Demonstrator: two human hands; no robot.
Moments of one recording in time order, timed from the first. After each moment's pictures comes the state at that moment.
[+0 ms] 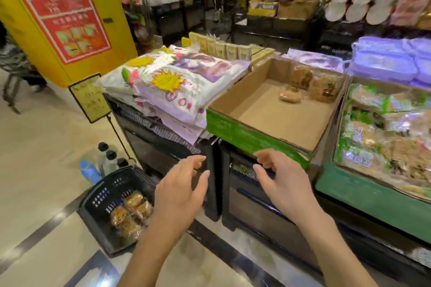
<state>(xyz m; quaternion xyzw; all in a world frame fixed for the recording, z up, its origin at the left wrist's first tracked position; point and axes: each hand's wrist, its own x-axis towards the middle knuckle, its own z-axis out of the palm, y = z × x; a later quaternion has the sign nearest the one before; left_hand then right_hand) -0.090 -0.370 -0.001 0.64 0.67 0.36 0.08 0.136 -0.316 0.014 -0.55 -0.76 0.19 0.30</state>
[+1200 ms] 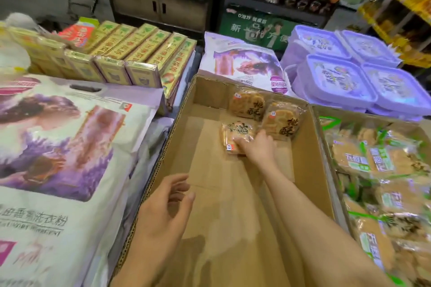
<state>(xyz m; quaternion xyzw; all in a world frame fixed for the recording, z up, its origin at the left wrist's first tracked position) -0.042 0.097 -0.041 0.60 0.54 0.38 0.44 0.231 0.206 -0.082 -0.89 -0.38 0.21 0.17</state>
